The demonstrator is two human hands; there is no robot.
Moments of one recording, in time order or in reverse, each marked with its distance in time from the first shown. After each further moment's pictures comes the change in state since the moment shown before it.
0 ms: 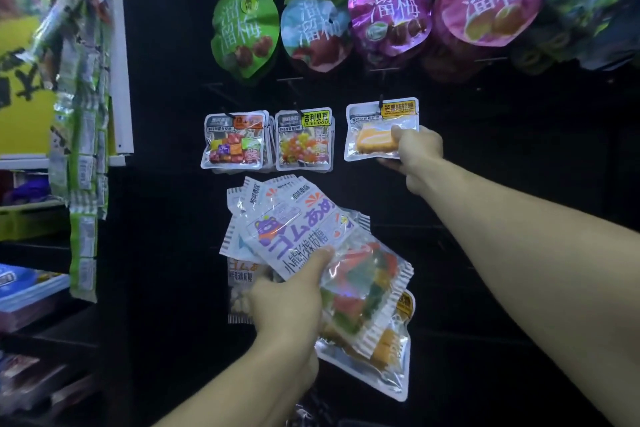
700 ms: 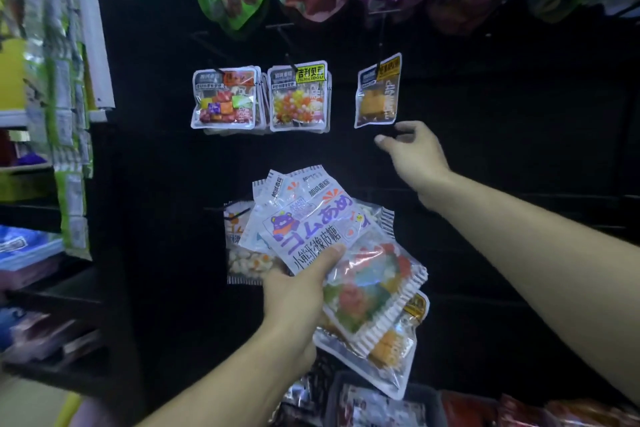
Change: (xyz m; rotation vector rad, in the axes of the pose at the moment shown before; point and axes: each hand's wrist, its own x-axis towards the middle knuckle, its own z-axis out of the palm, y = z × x) left_hand 0.013 -0.061 -0.011 0.038 -0.102 -0.161; right_hand -0.040 0.052 -0.038 -0.507 -0.065 -0.137
